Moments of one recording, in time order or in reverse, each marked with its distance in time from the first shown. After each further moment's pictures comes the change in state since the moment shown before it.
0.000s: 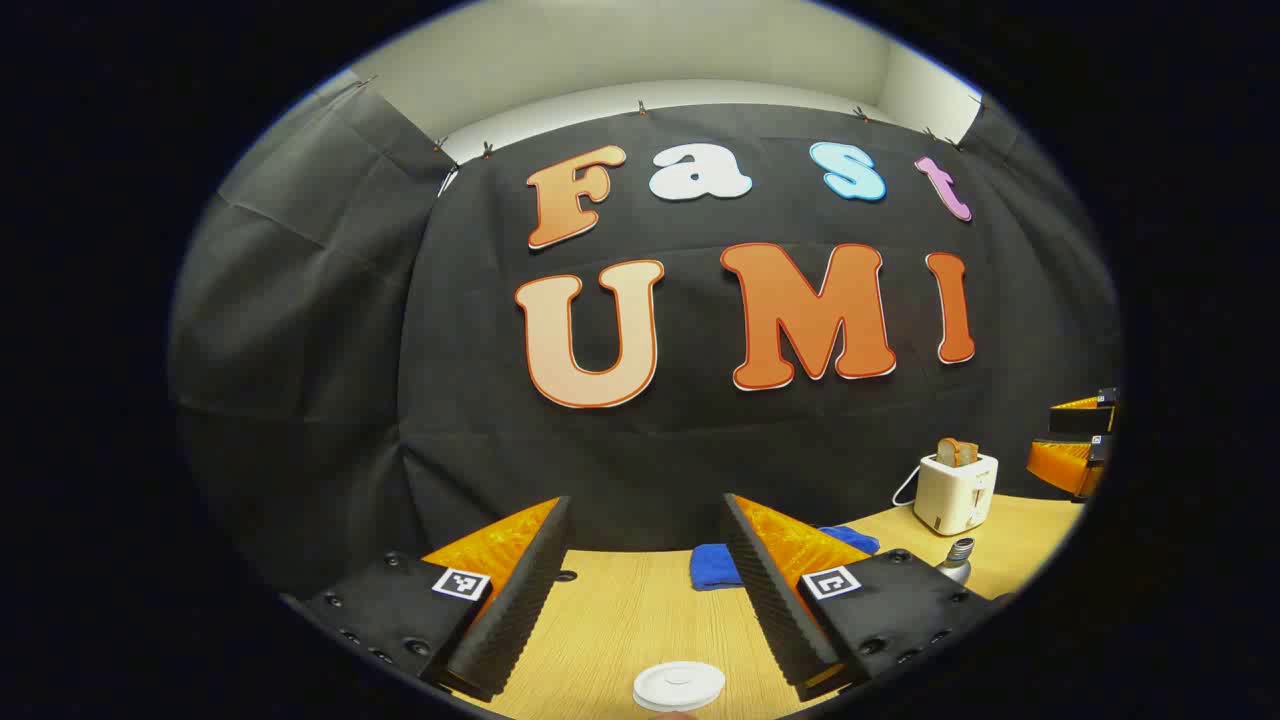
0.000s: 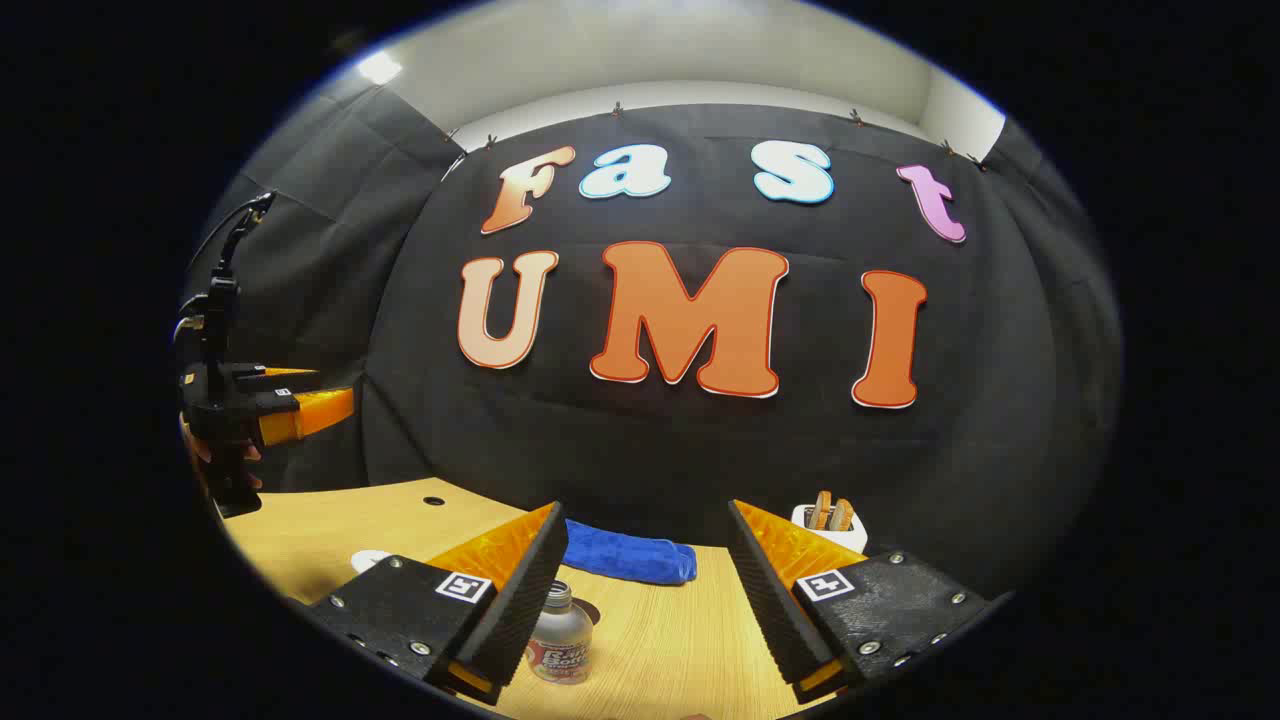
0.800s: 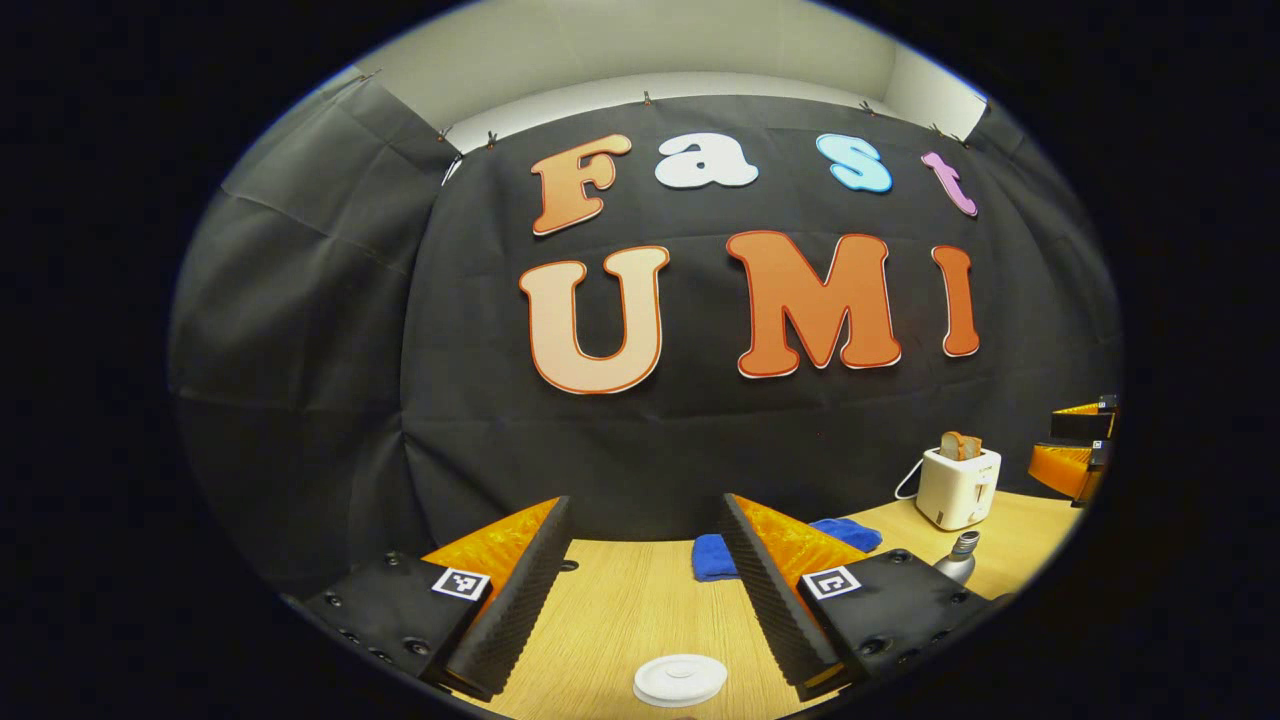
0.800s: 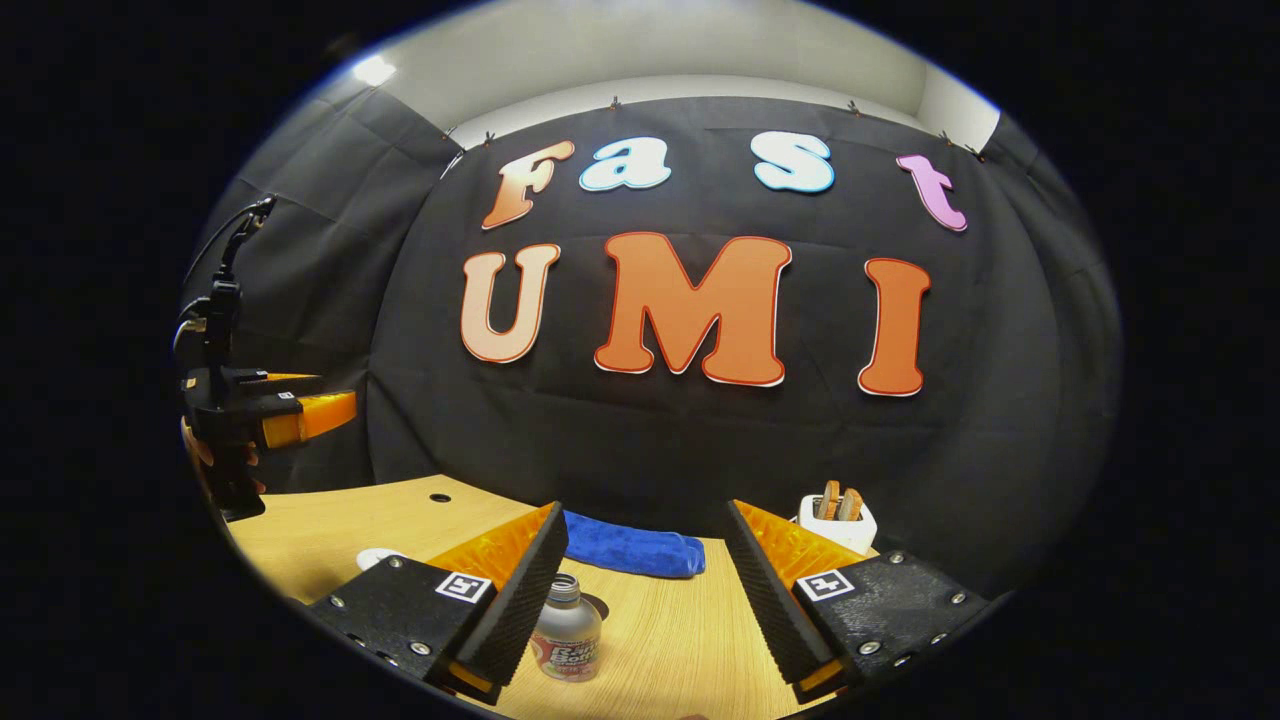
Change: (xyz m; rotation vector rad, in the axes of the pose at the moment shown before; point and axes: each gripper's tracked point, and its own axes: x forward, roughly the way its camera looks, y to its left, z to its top) left arm 0.002 0.006 -0.016 0.005 0.039 0.012; right arm 0.001 0.006 -0.012 0.013 0.027 0.016
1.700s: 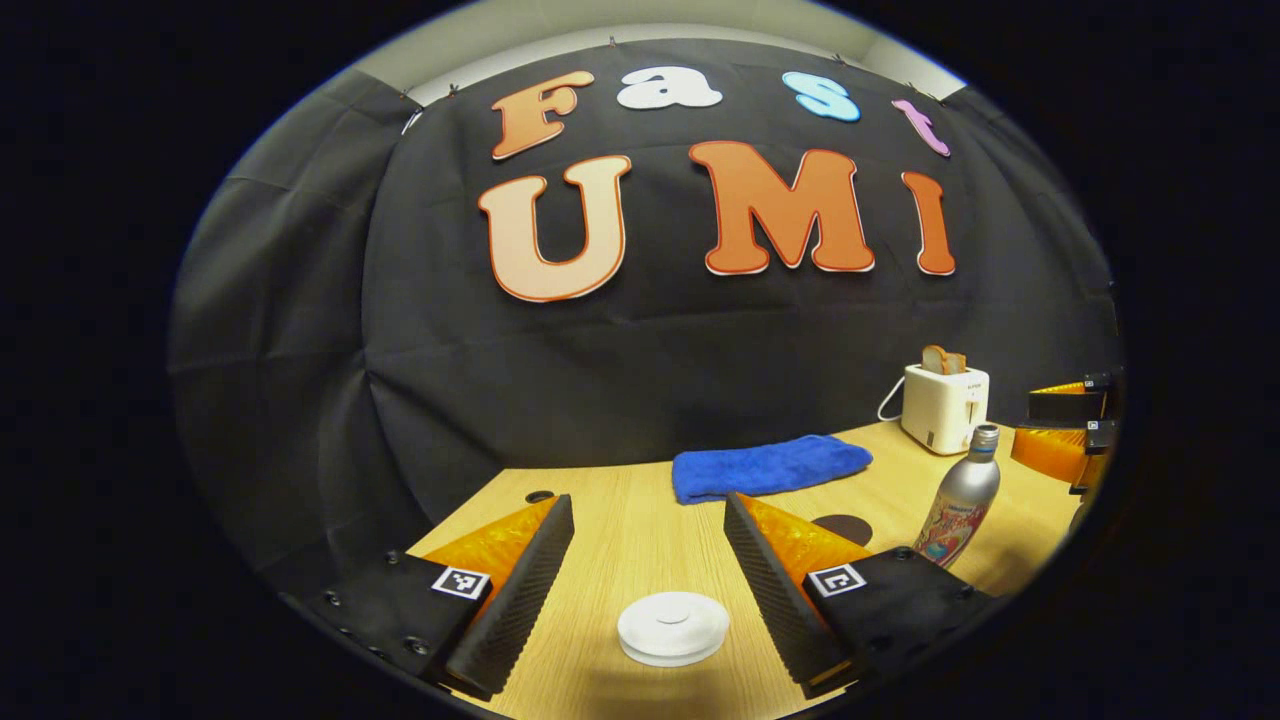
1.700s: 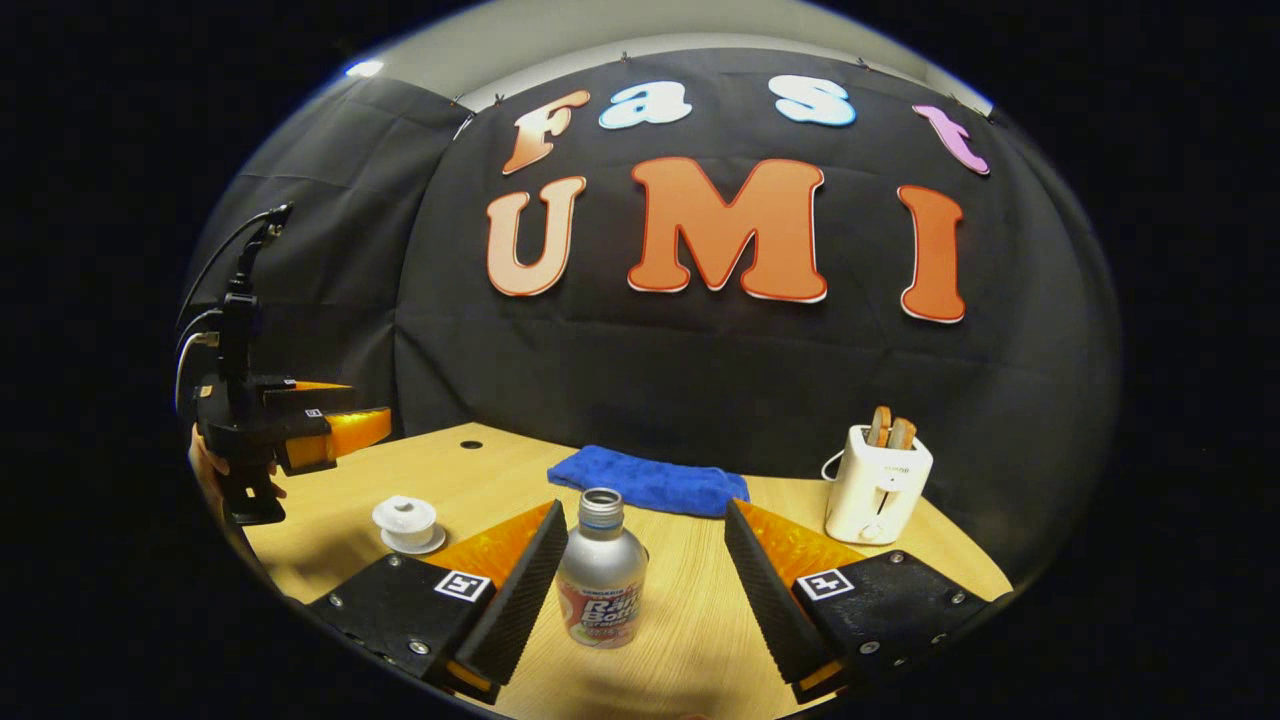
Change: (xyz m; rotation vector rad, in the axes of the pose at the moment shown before) left arm 0.000 -0.026 -0.115 0.044 0.225 -0.108; right arm 0.001 0.036 -0.089 0.034 0.195 0.117
